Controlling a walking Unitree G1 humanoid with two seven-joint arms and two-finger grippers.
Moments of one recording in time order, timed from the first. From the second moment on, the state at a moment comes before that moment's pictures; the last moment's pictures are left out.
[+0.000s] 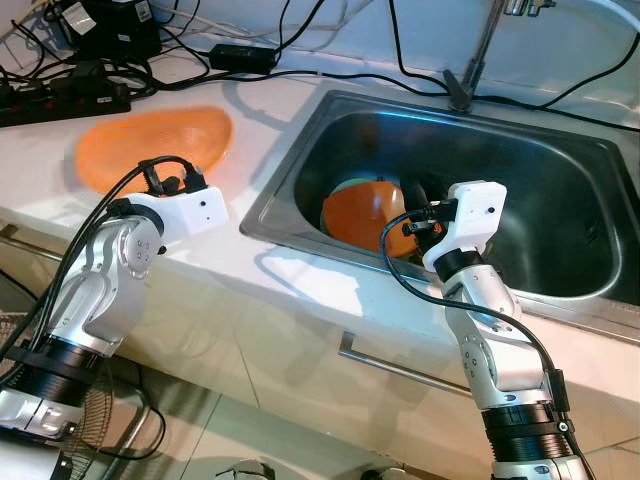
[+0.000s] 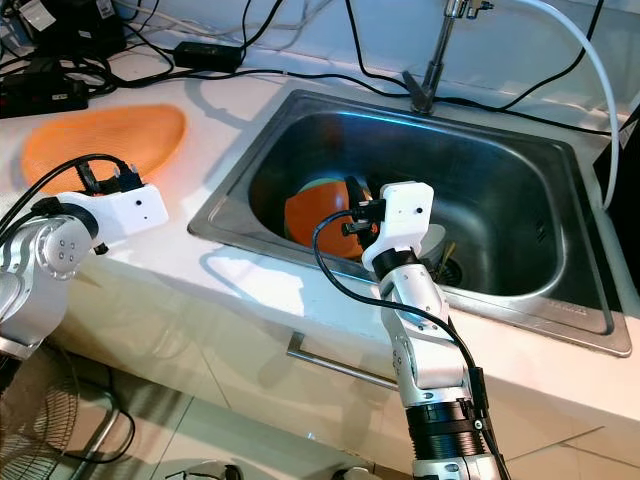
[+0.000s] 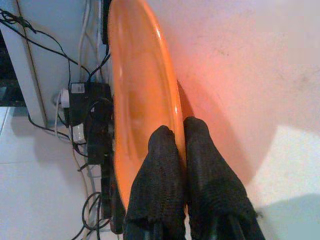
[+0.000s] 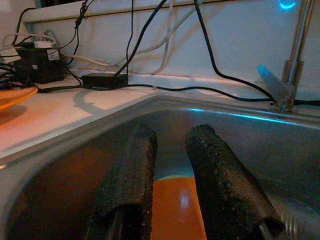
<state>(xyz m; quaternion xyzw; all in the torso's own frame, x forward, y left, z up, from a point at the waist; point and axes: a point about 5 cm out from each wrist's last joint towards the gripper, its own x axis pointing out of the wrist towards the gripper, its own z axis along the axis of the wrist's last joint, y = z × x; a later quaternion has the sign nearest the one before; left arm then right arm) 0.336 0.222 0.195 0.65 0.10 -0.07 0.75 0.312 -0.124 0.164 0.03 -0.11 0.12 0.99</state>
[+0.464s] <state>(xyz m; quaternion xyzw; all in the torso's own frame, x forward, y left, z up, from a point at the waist) 0.346 0.186 0.204 0.68 -0.02 -0.08 0.73 0.321 -0.127 0.169 0.04 -0.11 0.10 0.99</state>
